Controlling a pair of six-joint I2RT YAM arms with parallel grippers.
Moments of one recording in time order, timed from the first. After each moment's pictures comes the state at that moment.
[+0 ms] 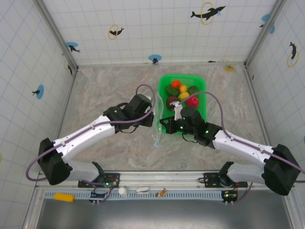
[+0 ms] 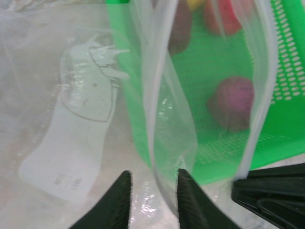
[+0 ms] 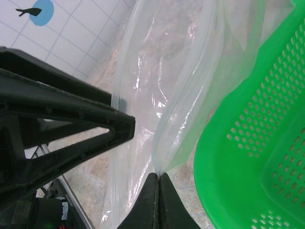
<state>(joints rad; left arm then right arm) -0.88 1.33 1.13 -0.69 -0.07 -0.53 0.88 1.18 0.70 0.00 -0.17 0.62</state>
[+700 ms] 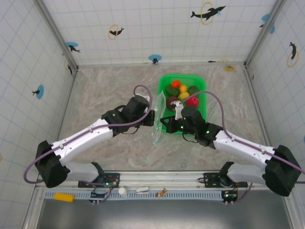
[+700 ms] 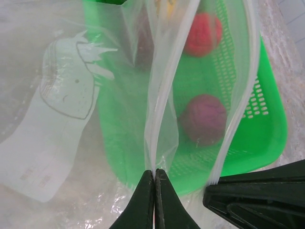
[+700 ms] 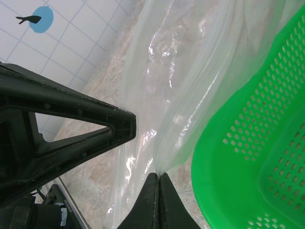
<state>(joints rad) -0.88 1.29 1.06 -0.55 -0.03 -0.60 0.88 1.16 0.70 0.00 -0.14 0.63</state>
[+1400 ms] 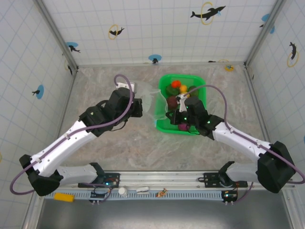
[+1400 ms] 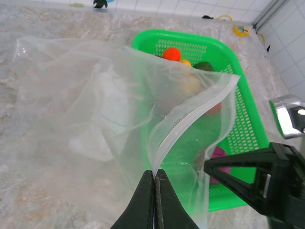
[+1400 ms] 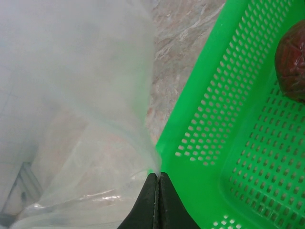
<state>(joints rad) -0.88 1.16 1.32 -0.82 -0.27 -0.58 0.71 1.25 0.79 -0.11 -0.25 0.61</state>
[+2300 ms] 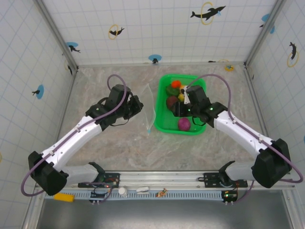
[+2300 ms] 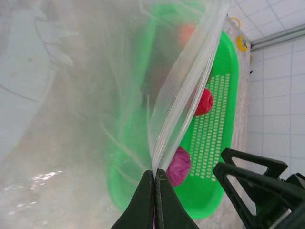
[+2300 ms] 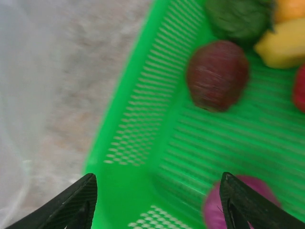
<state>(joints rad) -0.66 1.21 1.09 -0.58 0.10 -1.00 0.62 1.33 1.02 -0.51 -0.09 0.46</state>
